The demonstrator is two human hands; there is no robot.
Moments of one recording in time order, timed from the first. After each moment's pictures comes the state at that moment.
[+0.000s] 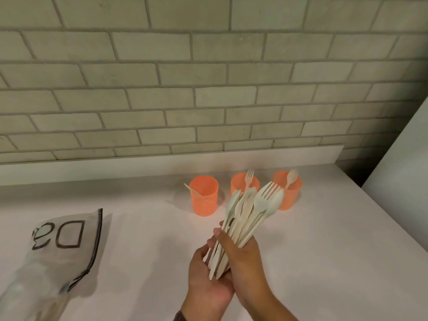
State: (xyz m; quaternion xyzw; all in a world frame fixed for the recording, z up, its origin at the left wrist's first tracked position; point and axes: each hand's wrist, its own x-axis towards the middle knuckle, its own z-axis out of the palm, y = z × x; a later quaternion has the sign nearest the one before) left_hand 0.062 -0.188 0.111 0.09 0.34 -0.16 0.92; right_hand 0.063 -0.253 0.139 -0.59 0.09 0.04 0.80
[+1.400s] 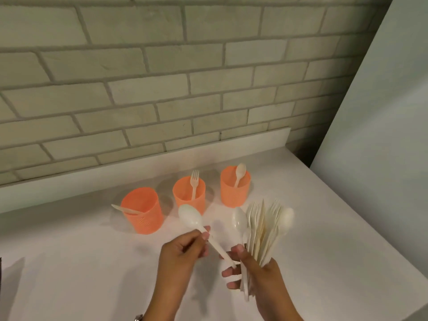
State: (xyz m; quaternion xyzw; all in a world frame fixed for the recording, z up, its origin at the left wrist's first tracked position) left_hand 0.133 -0.248 0.104 0.70 0.08 -0.04 0.70; right_hand 0.094 -0.395 0.091 -0.59 0.21 0.07 0.78
